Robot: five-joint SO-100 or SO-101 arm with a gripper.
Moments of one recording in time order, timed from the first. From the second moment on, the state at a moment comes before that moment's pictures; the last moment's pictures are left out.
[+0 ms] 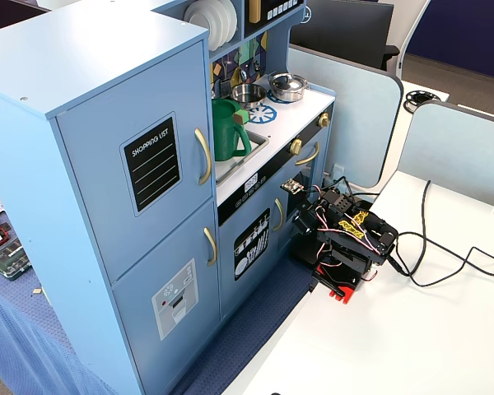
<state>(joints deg) 2.2 182.5 171.6 77.5 -89.1</state>
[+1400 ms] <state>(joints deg) -37.6 169.5 145.0 39.6 -98.3</state>
